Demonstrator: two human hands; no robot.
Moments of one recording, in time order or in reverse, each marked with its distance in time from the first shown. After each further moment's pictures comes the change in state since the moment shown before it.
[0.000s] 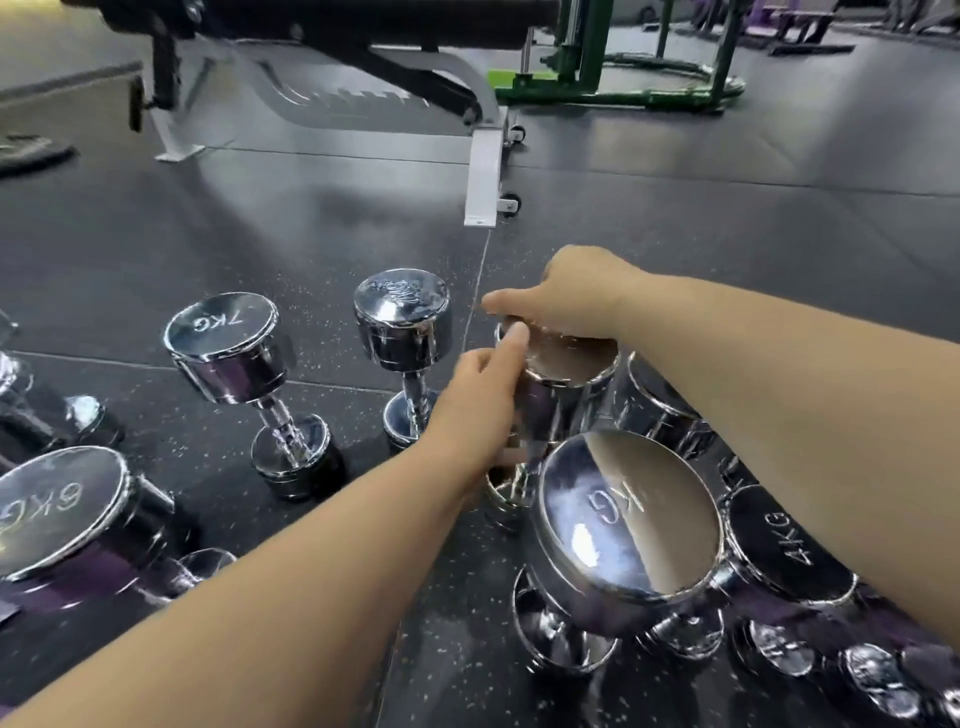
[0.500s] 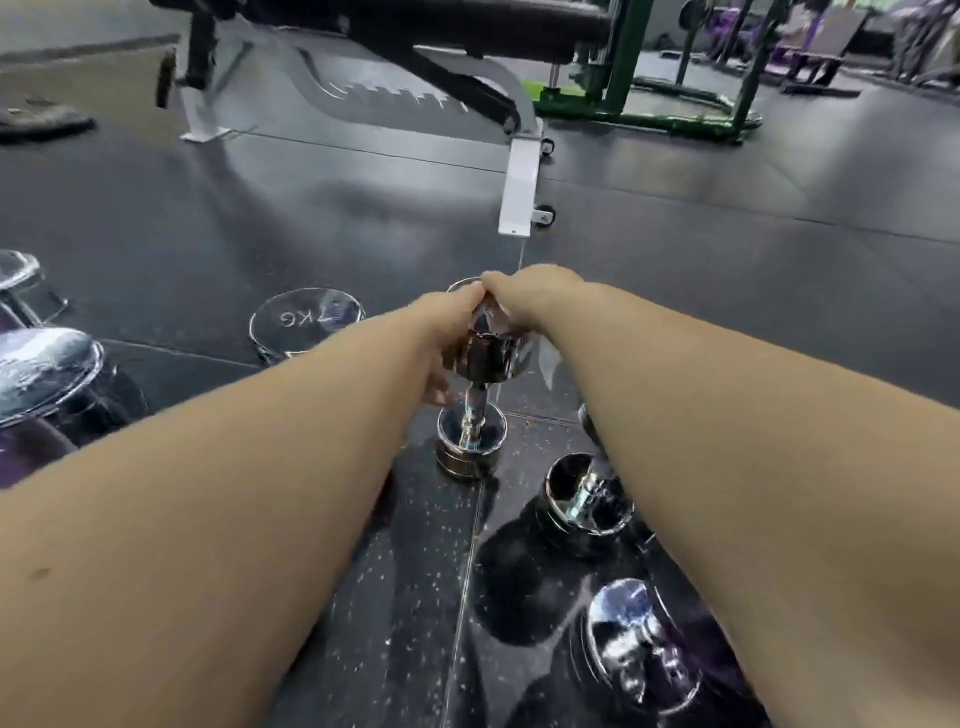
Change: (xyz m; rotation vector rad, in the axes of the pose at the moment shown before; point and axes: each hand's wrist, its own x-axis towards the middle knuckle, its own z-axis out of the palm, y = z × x) left_hand 0.065 0.064 -0.103 0.191 0.083 -0.237; right_hand 0.071 -0.101 0.048 -0.042 -0.077 0.108
